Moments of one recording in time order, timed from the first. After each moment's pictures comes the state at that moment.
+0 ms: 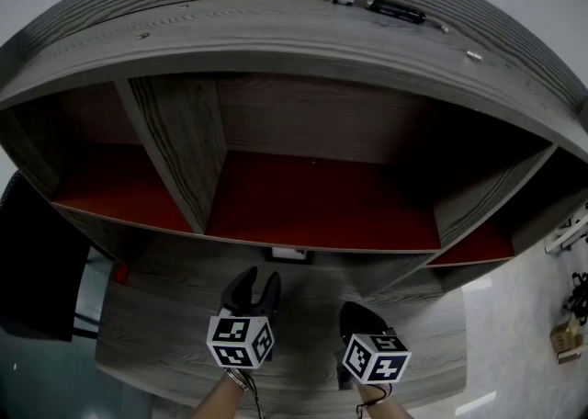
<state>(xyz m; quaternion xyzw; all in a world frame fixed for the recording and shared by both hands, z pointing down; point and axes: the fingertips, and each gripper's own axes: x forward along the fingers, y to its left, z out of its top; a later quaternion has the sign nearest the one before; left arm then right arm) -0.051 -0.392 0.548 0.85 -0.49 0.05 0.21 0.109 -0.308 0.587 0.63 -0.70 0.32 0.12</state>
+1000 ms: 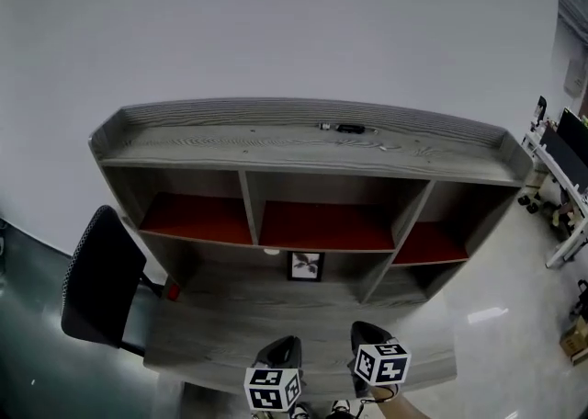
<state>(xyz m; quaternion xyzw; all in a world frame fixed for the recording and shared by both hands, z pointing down) -0.071 -0.207 0.472 0.84 -0.46 0.12 0.25 0.083 -0.216 0.483 0.62 -0.72 0.29 0.13</state>
